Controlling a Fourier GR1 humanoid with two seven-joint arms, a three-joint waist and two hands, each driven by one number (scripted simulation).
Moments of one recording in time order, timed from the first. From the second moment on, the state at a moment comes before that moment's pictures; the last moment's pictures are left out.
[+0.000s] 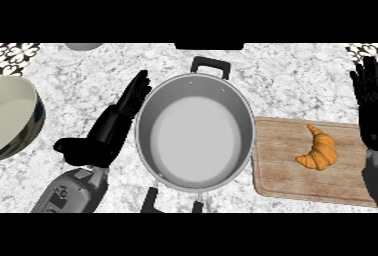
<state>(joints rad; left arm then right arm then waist) -0.30 0.25 -0.35 -1.65 0.20 0.18 0.09 -0.24 -0.48 -0.03 -1.41 -0.23 -0.19 -0.18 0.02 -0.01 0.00</state>
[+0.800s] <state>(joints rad) -0.12 0.50 -0.15 -1.41 0.09 0.29 0.29 -0.14 -0.40 -0.08 -1.21 0.27 -1.01 0.04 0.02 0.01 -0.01</state>
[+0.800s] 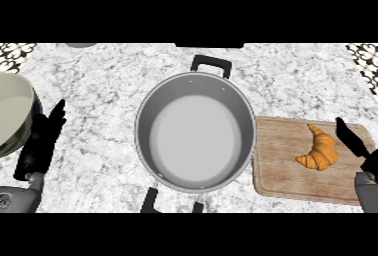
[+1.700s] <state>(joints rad) -0.11 0.53 -0.13 -1.40 0.08 0.29 0.35 -0.24 -0.38 0.09 -1.15 0.71 -0.58 0.87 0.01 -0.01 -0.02</state>
